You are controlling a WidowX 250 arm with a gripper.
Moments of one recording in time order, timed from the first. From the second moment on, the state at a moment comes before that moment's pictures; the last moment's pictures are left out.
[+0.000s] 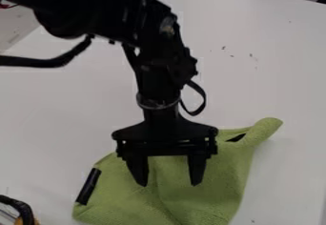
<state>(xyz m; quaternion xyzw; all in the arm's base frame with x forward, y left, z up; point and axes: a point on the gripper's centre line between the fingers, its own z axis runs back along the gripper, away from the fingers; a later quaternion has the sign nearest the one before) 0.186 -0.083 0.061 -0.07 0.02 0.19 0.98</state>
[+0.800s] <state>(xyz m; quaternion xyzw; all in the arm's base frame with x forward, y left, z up) 0.207 -0.040 0.118 -0.06 0.06 0.25 0.96</state>
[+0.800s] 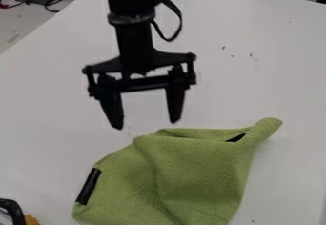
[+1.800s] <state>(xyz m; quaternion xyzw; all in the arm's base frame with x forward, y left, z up) 0.271 0.080 0.096 -0.04 0.04 0.17 0.98</state>
